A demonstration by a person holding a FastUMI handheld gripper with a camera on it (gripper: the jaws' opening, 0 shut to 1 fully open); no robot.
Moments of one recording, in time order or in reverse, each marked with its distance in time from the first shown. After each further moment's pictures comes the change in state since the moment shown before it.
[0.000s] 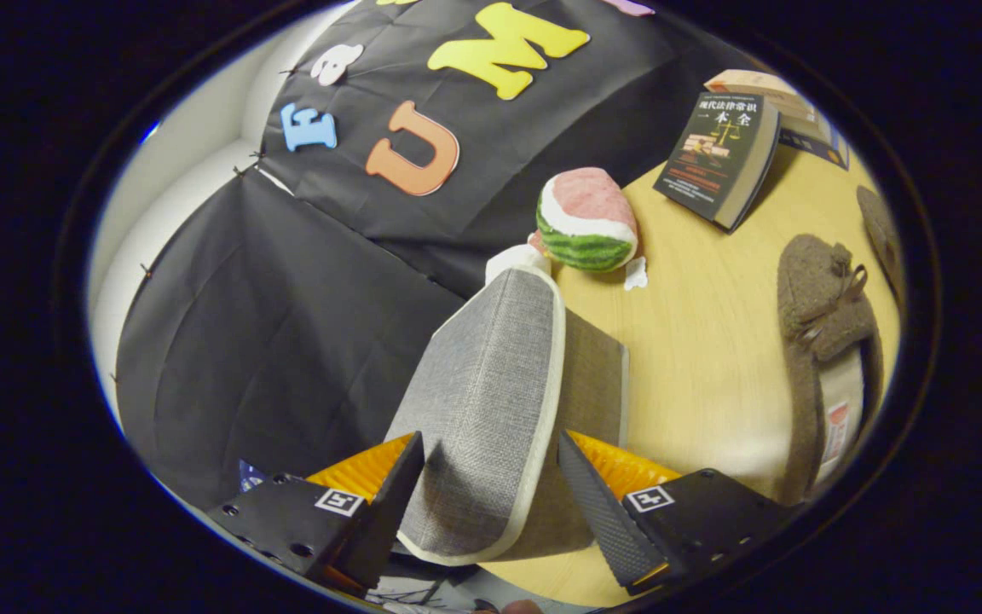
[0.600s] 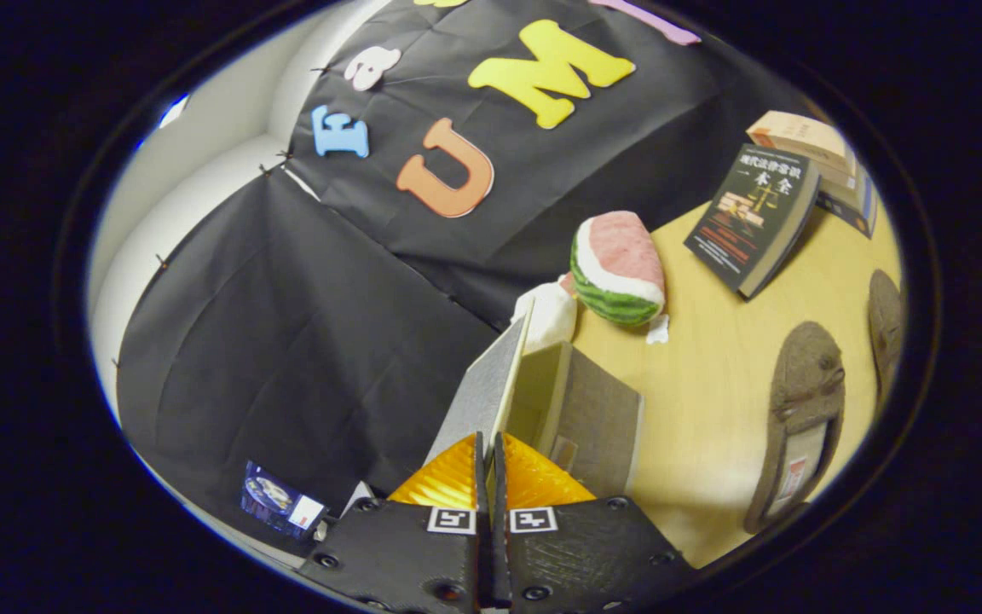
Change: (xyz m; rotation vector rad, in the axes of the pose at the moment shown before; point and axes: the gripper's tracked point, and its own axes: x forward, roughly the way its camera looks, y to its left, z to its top) arm -0.028 0.055 0.057 -0.150 -0.062 0.023
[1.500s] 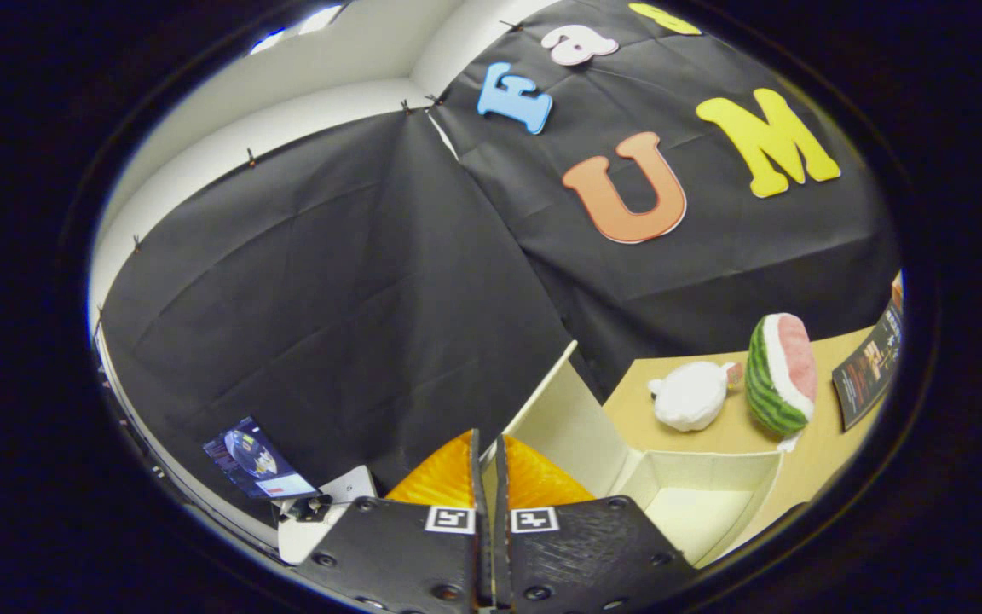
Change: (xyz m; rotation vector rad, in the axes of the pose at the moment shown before) arm 0.112 0.232 0.004 -0.413 -0.008 0.124
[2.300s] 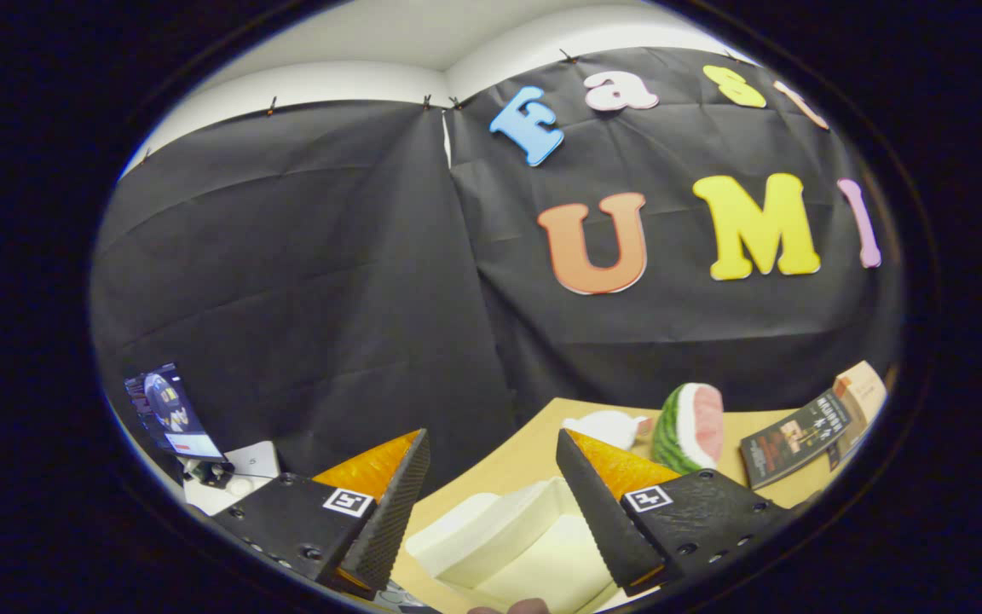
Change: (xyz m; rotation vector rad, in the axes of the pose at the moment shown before) arm -0.068 -0.058 0.031 -0.236 -0.112 -0.293
